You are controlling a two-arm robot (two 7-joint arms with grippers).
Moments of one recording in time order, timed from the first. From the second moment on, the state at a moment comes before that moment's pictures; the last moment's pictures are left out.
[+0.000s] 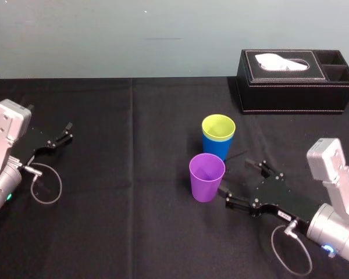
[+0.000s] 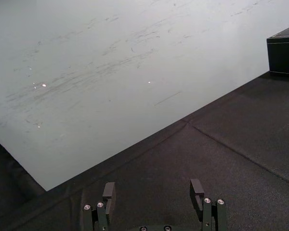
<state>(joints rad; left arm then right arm) -0.20 0.60 0.45 -1.41 -0.25 -0.12 0.03 -0.10 0.59 -0.27 -1.72 0.39 0.00 0.45</state>
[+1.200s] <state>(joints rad) -0.20 0.60 0.45 -1.41 -0.25 -0.12 0.03 -0.01 0.46 -0.35 -1.60 0.31 -0.03 0.43</state>
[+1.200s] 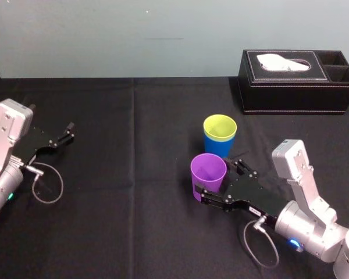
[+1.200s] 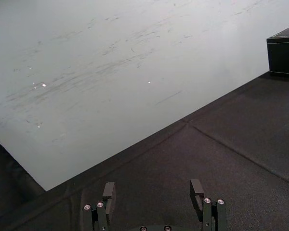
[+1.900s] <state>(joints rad) -0.20 0.60 0.45 -1.41 -0.25 -0.12 0.03 0.03 0.43 -0.37 -1.56 0.29 -0.03 0.43</state>
